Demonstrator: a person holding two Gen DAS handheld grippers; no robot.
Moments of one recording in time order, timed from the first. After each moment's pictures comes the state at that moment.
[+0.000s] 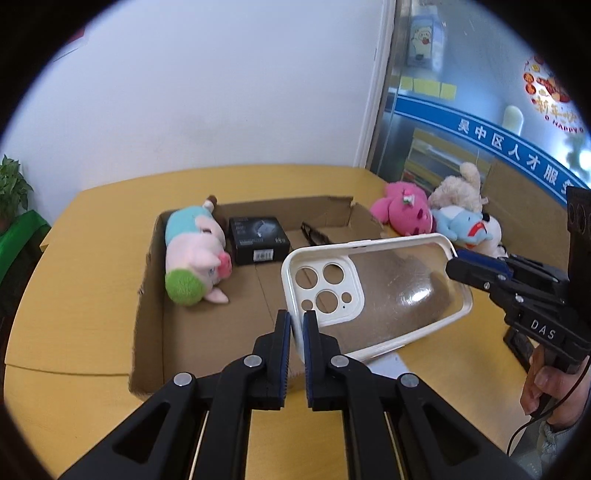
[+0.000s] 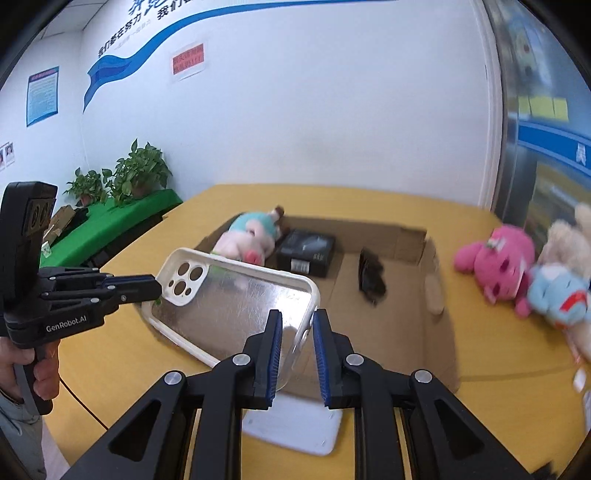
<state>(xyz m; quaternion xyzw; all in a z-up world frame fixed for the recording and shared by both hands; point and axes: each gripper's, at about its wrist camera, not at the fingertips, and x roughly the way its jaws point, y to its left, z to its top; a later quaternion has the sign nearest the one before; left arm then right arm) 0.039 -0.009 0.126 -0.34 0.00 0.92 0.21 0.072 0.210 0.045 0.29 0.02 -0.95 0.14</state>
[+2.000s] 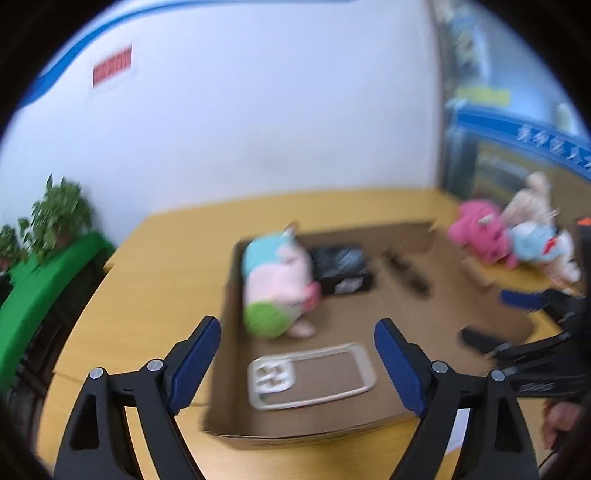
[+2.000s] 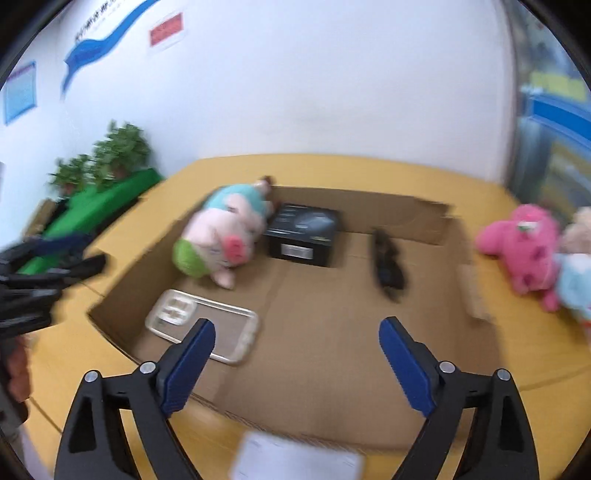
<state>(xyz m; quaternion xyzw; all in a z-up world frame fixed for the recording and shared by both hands) 0.029 -0.015 0.124 -0.27 0.05 0.96 0.09 -0.006 0.187 -0.007 0.36 0.01 -0.93 0.10</state>
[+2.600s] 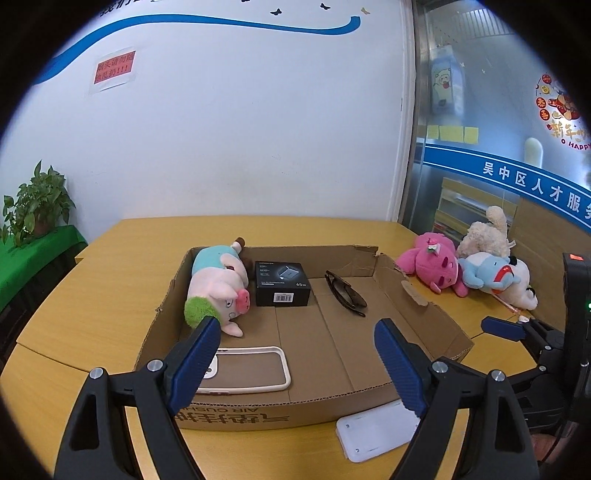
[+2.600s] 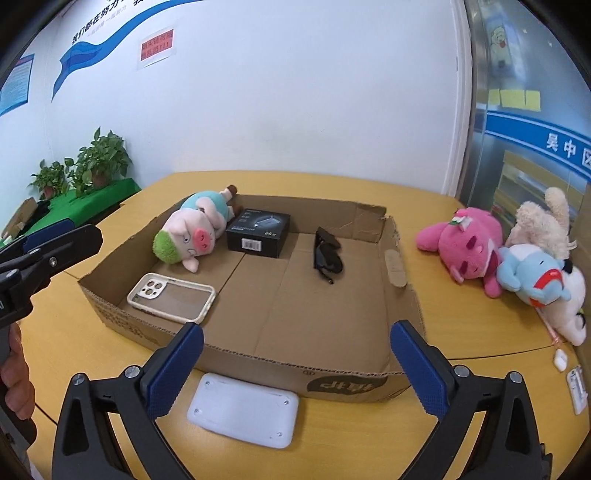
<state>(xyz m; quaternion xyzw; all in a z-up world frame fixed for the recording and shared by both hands) 0.083 0.019 0.118 -0.23 -0.02 0.97 0.12 0.061 0.235 0.001 0.32 0.03 -0.95 0.07</state>
